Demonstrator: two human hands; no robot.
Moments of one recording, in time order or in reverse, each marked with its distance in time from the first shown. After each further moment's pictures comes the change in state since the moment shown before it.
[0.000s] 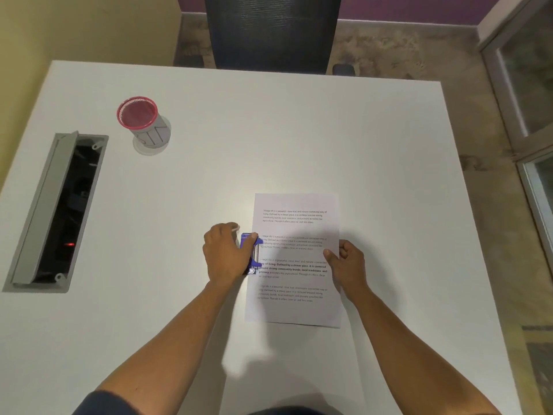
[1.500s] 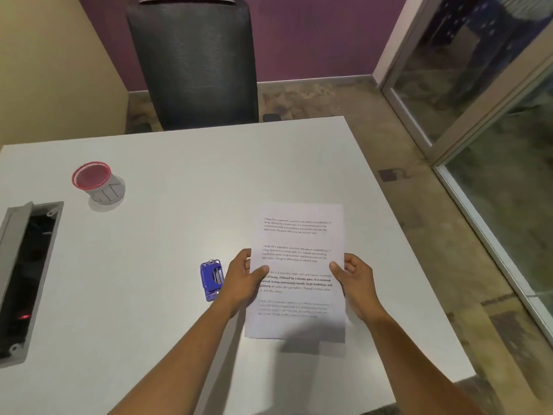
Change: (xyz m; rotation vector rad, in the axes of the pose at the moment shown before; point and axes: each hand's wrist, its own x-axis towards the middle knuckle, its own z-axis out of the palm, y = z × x) left_hand -0.071 0.094 0.005 -0.775 -0.609 0.004; right_hand -0.078 -0.018 -0.108 0.280 0.107 -0.052
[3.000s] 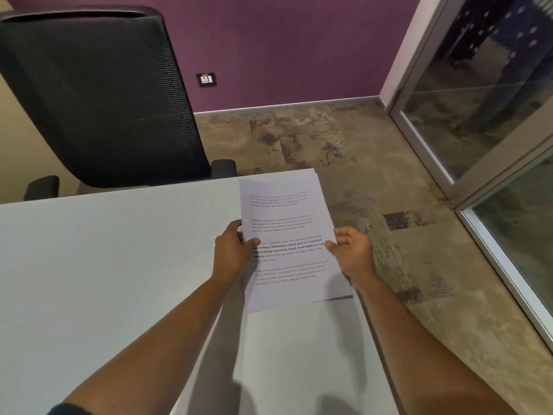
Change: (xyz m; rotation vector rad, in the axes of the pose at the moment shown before) left_hand 0.417 0.101 0.188 0.517 0.334 0.155; right_hand 0.451 -0.113 -0.102 -0.321 0.119 -0.141
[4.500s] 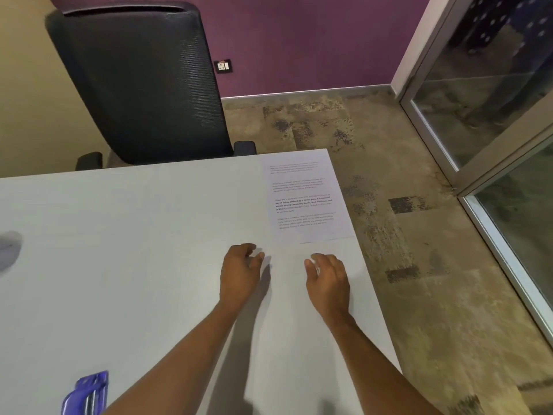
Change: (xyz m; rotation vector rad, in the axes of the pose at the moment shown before) left_hand -0.144 -0.044 -0.048 0.081 0.106 0.042; right_hand -0.187 0.019 0.044 -0.508 0.129 -0.362
